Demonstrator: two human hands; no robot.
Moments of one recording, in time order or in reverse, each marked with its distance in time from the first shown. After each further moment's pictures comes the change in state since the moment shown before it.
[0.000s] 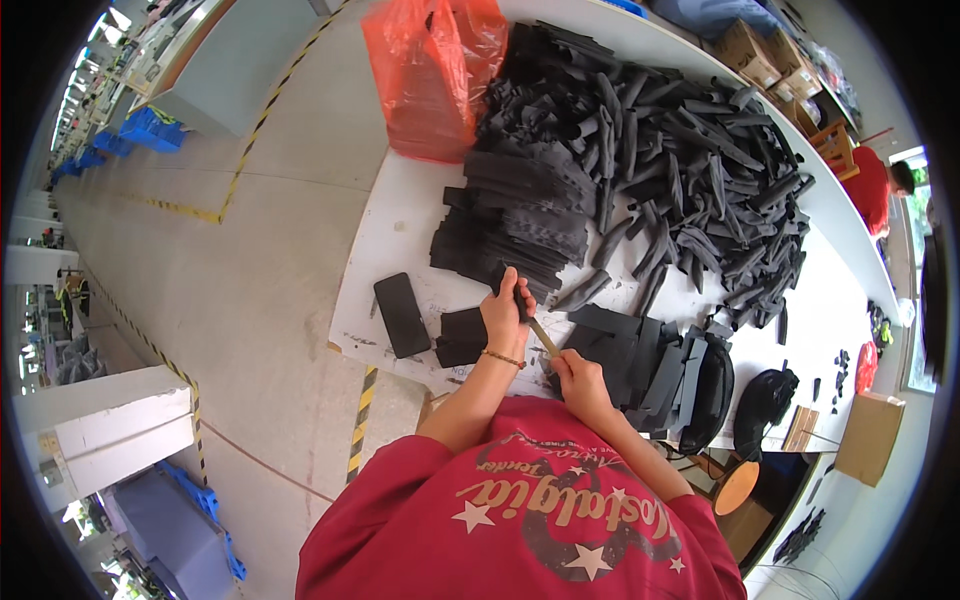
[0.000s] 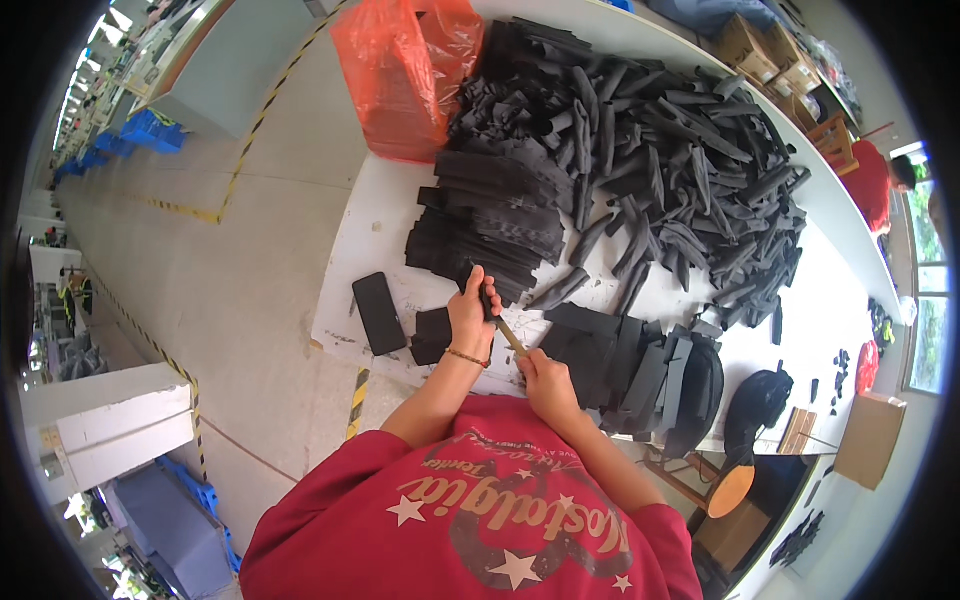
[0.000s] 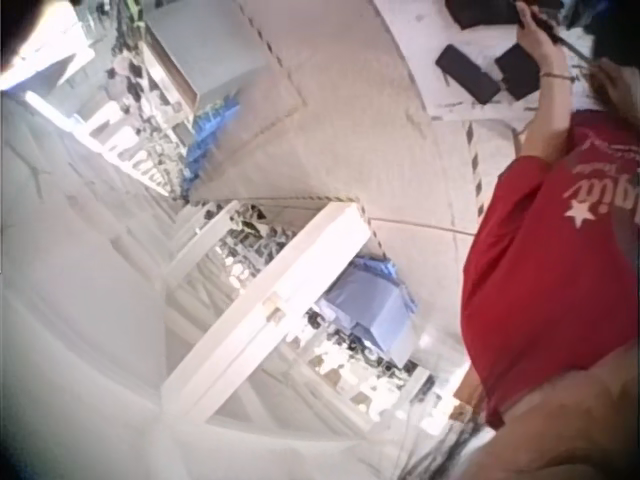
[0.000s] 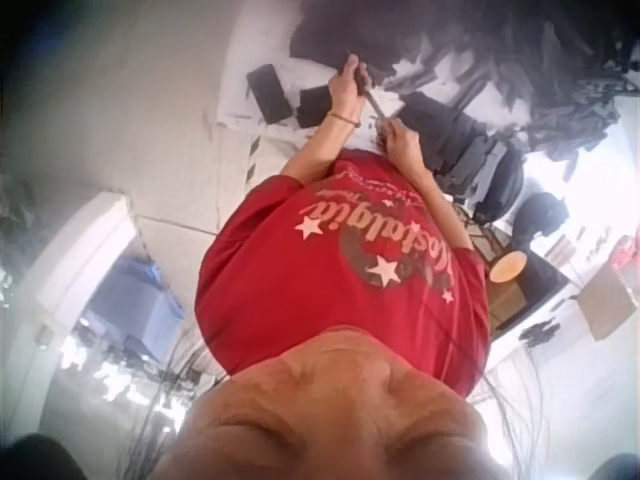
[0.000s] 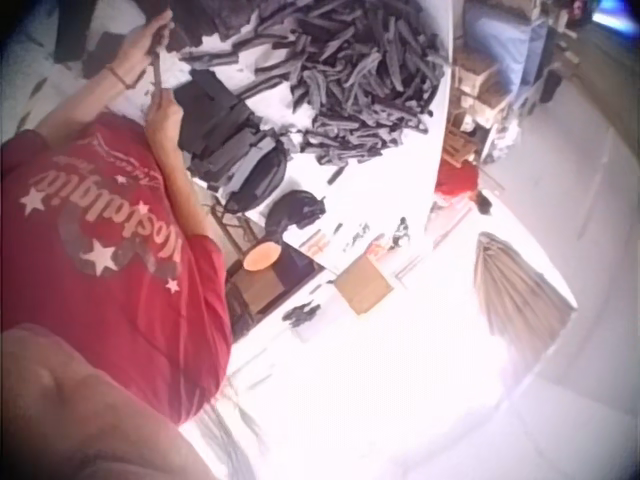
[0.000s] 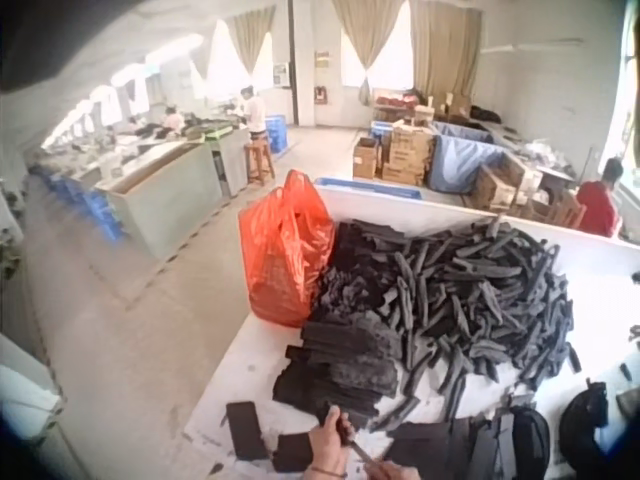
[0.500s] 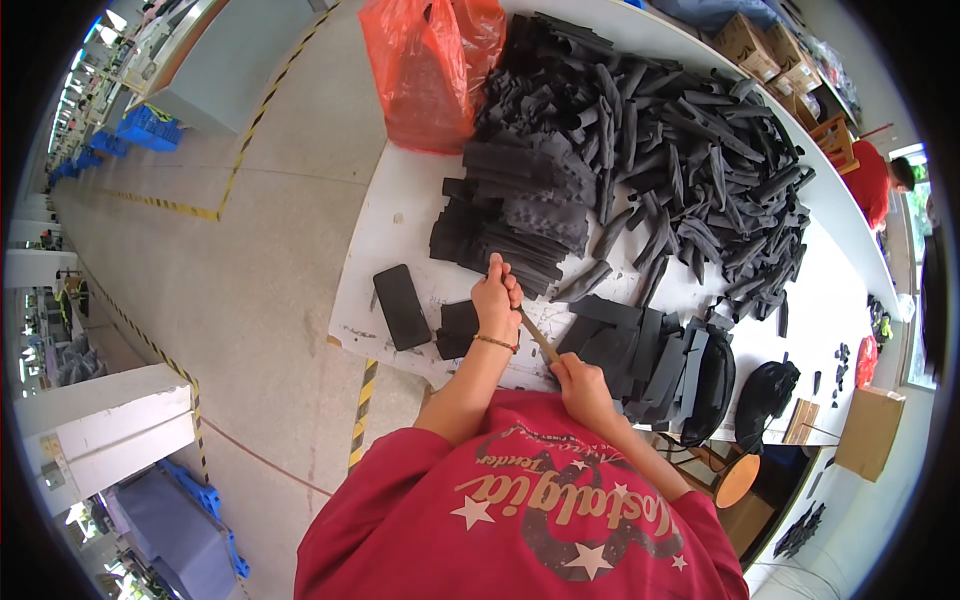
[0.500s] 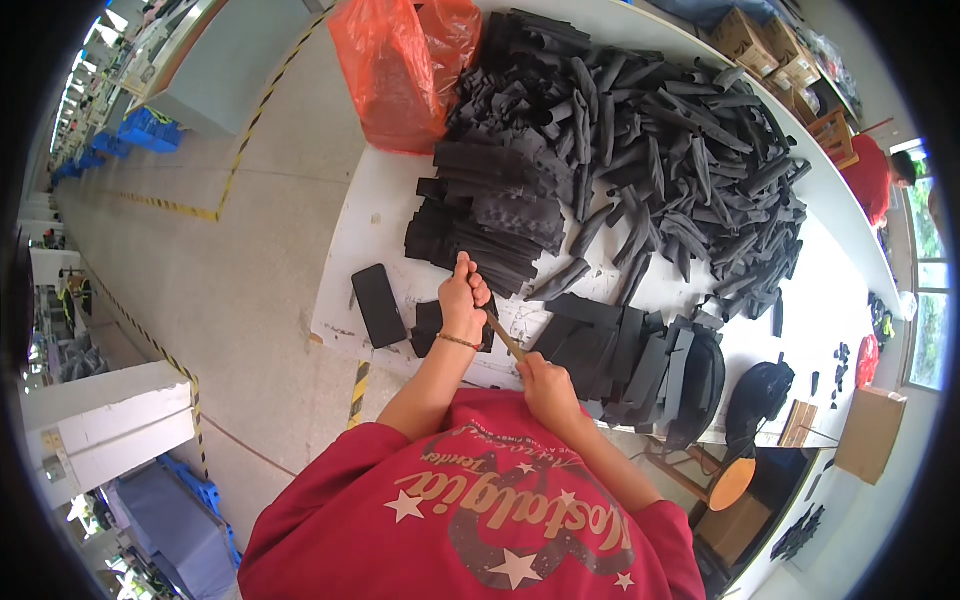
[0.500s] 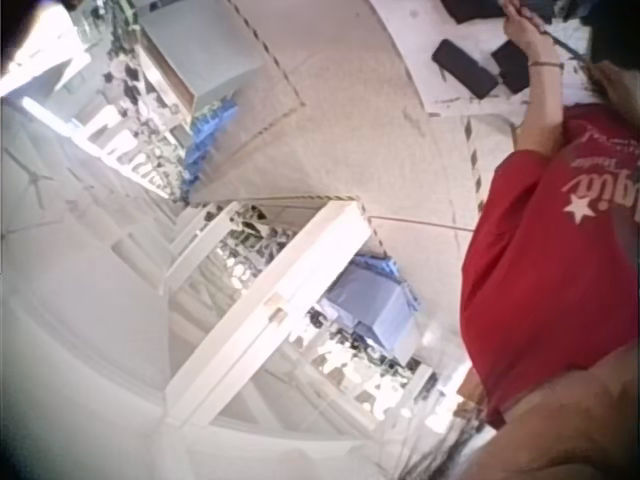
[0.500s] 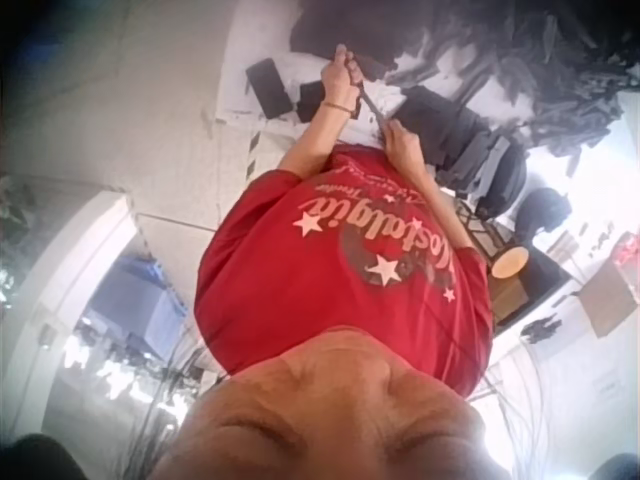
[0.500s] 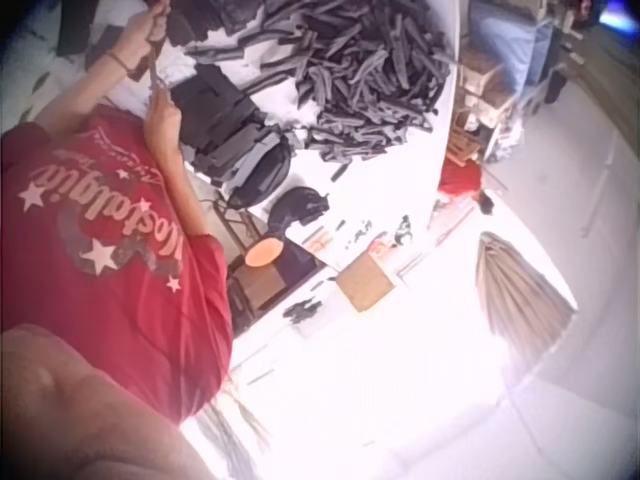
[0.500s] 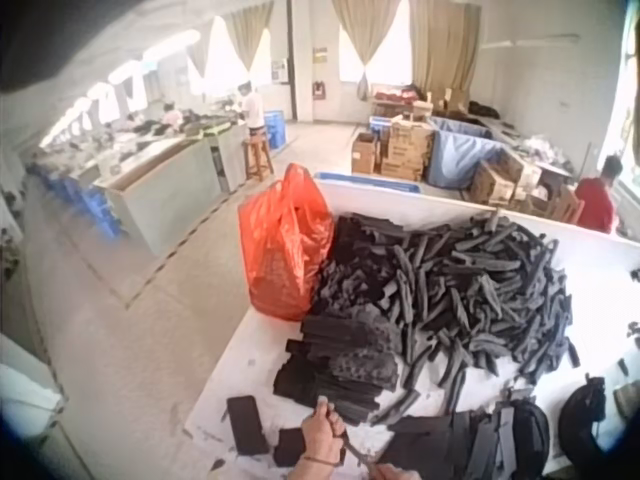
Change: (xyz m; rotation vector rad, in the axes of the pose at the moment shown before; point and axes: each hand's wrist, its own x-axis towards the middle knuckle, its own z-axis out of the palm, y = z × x) left_hand 0.006 0.014 0.001 0.023 0.084 -0.027; right_hand -0.019 -0.004 0.001 -0.085 -0.015 -0.068
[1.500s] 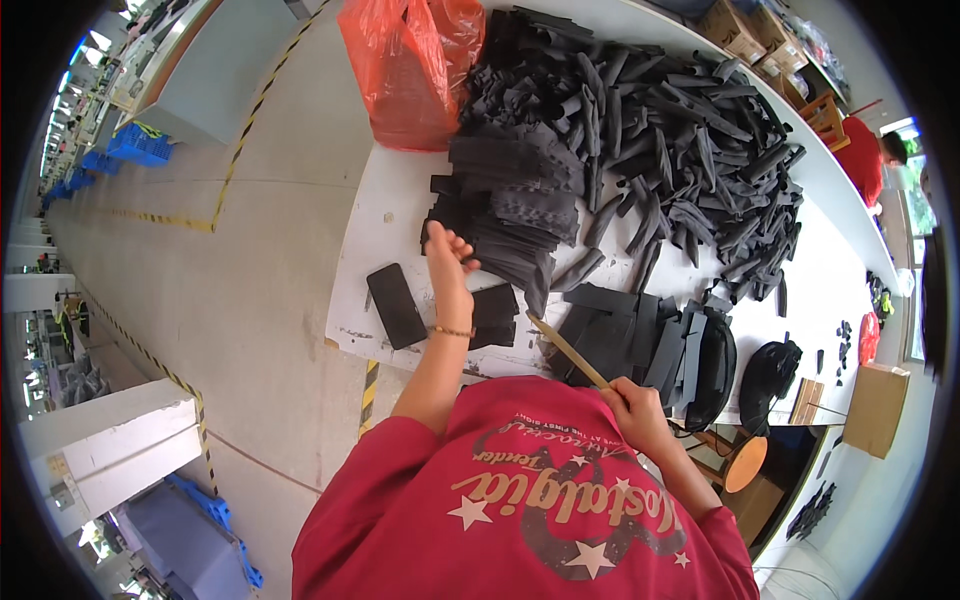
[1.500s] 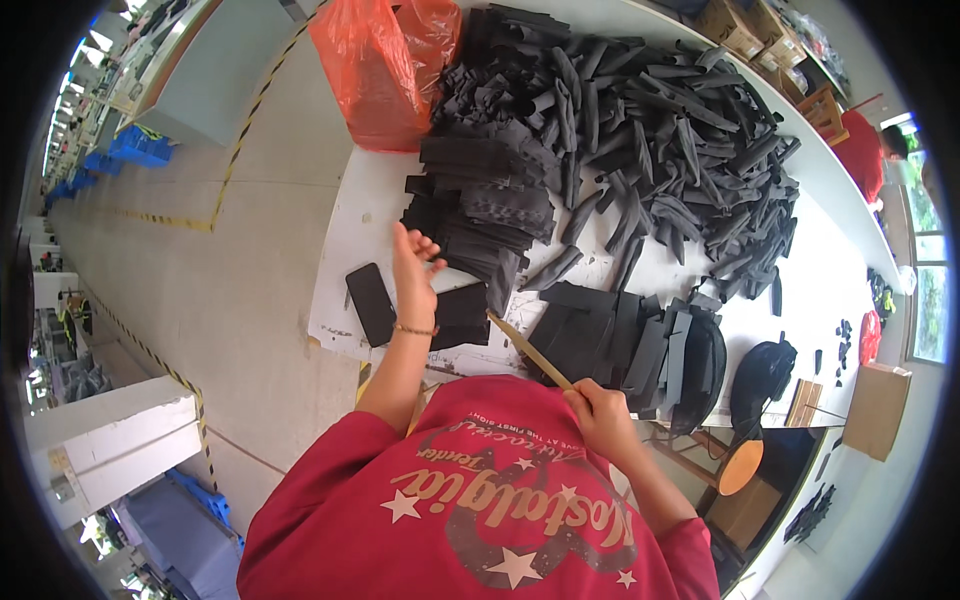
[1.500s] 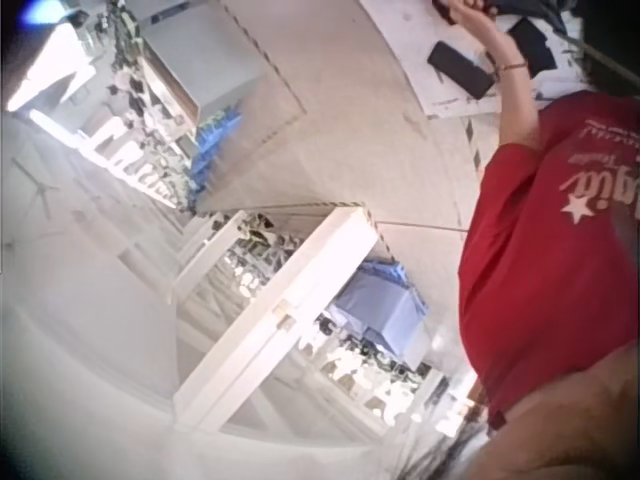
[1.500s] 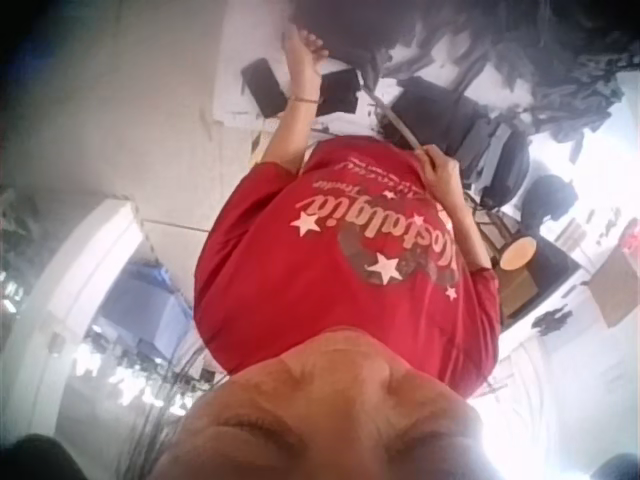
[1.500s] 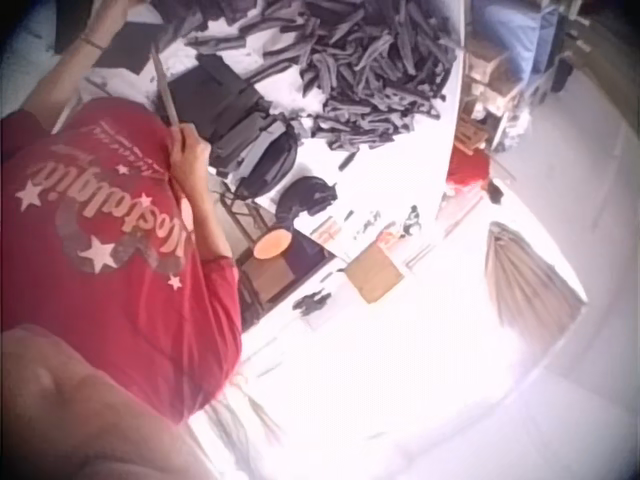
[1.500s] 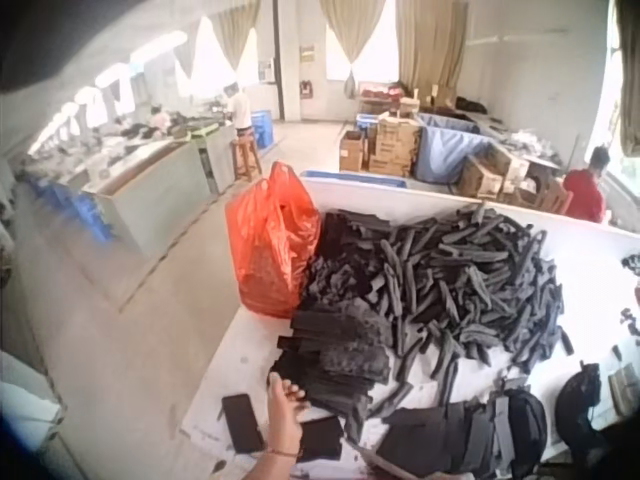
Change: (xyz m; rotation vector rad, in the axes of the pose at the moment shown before) left_hand 0.001 0.065 0.006 0.196 -0.024 0.222; right_hand -0.060 -0.025 -0.085 0.042 -0.023 0.189
